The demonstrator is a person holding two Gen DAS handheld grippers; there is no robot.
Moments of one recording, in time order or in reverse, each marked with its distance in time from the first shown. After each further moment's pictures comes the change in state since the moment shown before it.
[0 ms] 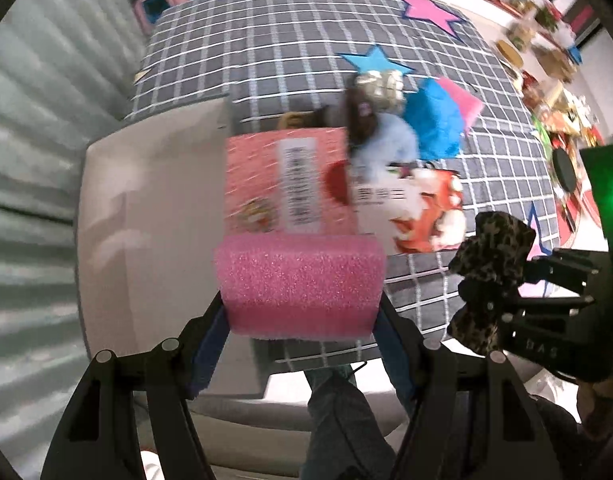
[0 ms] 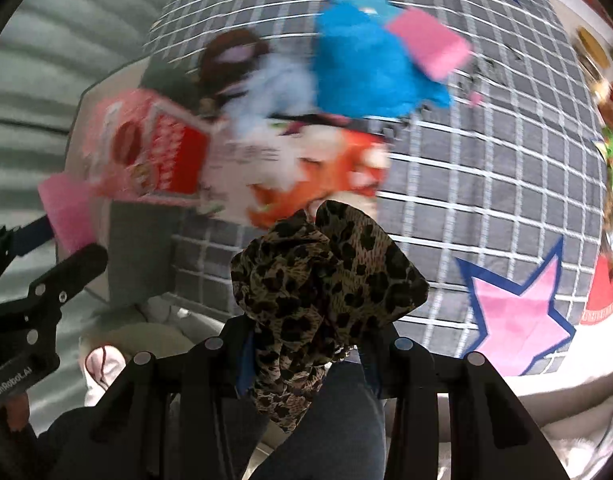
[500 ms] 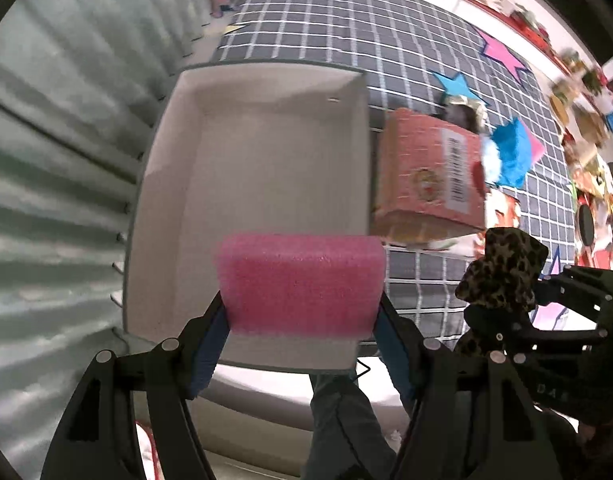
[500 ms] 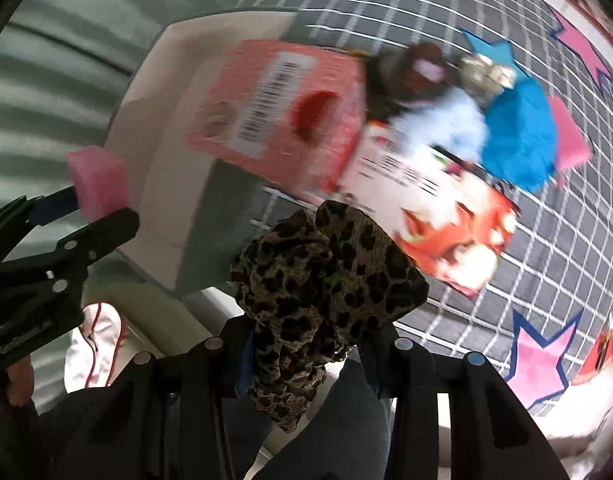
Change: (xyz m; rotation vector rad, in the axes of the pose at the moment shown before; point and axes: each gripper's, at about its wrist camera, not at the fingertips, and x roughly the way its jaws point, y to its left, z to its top) left arm -0.014 0.095 -0.043 -0.222 0.014 0.021; right arm 0.015 0.110 0.013 -0.249 0.033 -0.005
